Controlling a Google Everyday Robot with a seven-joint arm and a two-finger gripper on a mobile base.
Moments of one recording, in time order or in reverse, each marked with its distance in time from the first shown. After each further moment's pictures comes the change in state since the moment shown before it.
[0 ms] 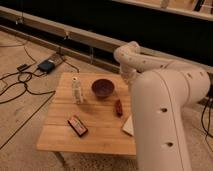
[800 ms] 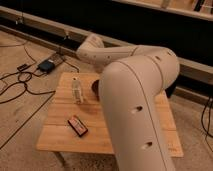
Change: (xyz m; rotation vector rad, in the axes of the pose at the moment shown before) arm -0.032 0.117 -0.076 0.098 -0.081 -0.275
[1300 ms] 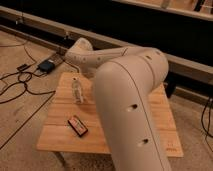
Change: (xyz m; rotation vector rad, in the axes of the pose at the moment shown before) arm 0.004 0.061 0.012 -0.098 0.024 -0.052
